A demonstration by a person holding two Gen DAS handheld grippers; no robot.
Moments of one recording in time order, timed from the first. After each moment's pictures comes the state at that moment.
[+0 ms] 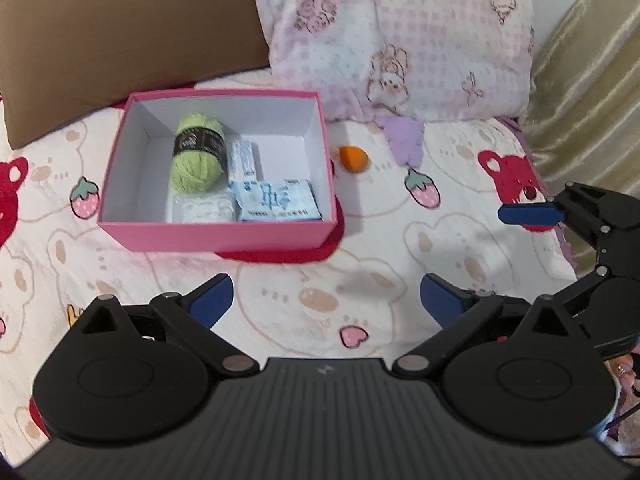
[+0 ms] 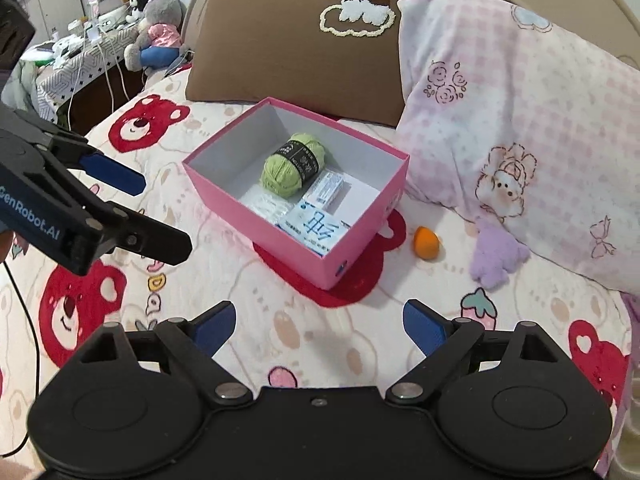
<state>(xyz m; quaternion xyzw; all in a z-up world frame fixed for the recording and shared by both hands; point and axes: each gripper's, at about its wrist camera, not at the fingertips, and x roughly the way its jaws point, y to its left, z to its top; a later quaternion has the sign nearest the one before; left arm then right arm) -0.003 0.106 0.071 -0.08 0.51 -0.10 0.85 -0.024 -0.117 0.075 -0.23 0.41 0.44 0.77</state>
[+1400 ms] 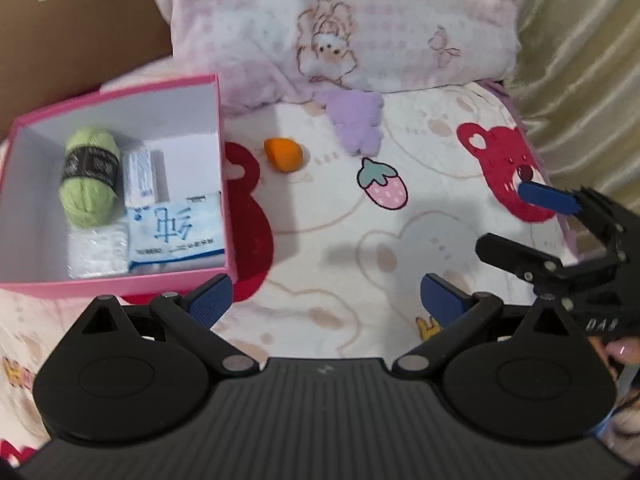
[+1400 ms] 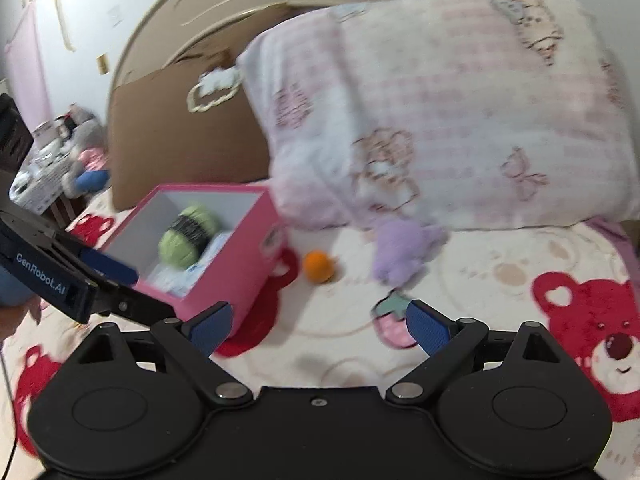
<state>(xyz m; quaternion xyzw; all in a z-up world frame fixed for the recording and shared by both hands) 0.090 -0.005 0.005 -0.05 0.54 -0.14 0.83 0.064 -0.233 0.001 -0.05 0.34 0.37 0.86</state>
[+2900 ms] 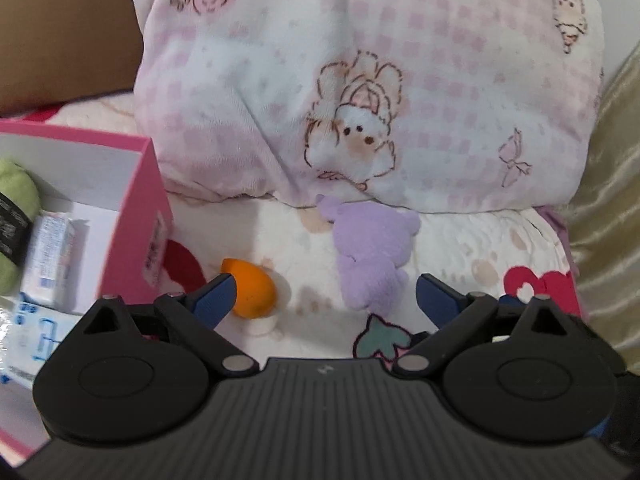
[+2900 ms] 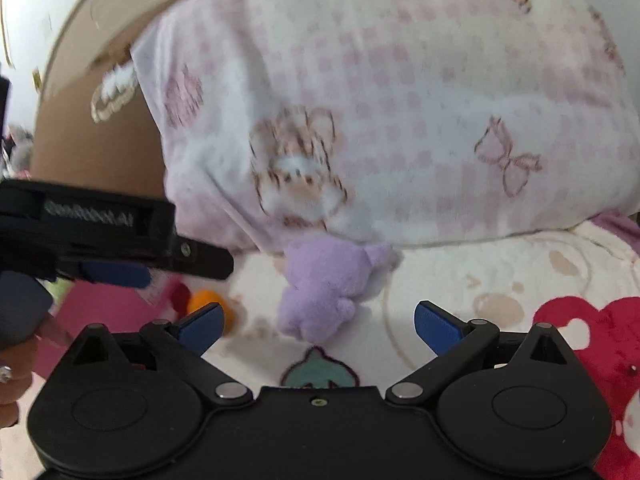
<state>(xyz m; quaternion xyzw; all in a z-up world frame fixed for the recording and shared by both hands) 0.220 -0.058 -0.082 -0.15 0.44 -0.07 0.89 0.188 -0.205 -0.092 -0.03 0.33 0.32 0.89</state>
